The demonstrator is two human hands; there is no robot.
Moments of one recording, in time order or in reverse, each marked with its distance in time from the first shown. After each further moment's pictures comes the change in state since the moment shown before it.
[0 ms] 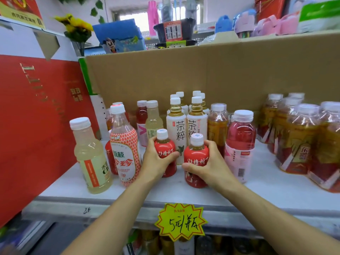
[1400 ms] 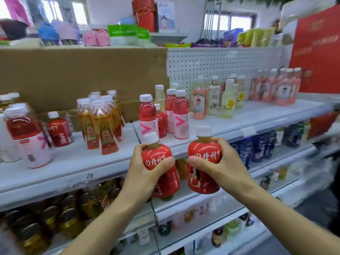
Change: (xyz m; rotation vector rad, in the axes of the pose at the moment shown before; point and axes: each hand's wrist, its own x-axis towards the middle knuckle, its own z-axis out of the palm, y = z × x) left_hand -0.341 0.252 0.336 -0.386 -0.507 0.029; right_hand -0.339 0.065 -0.464 -0.033 0.423 0.149
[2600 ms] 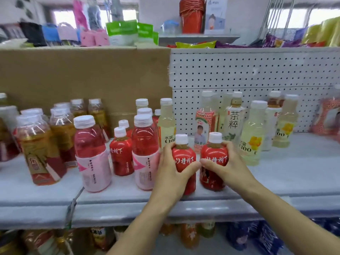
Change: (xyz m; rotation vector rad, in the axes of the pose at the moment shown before) left_hand 0.244 -0.043 0.230 0.375 0.296 0.048; right_hand 0.326 0.160 -0.113 0.064 -0.288 -0.074
